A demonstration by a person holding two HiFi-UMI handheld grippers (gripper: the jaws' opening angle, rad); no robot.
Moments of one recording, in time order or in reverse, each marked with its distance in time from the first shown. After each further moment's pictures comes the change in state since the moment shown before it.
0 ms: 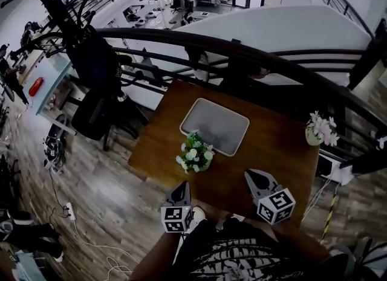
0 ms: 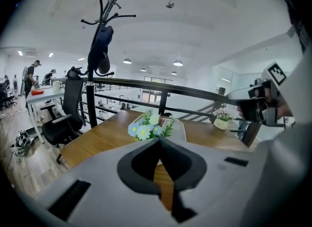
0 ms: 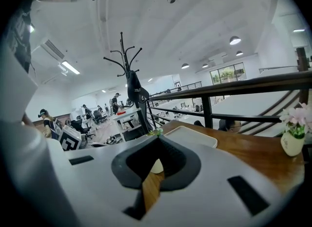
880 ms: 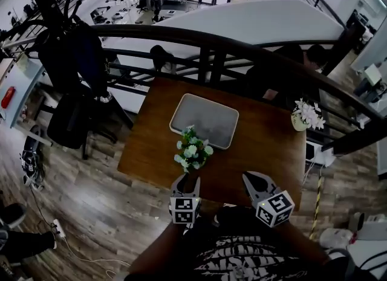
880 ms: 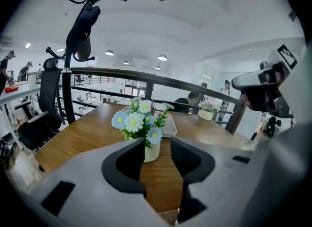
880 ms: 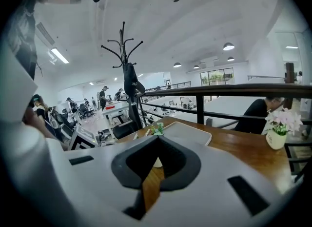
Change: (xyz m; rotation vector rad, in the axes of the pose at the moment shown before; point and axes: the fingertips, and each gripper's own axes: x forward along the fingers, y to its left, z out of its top) left arm 0.039 -0.006 -0.028 0.065 0.075 -0.226; right arm -0.005 0.050 -0.019 -0.021 0.037 -0.169
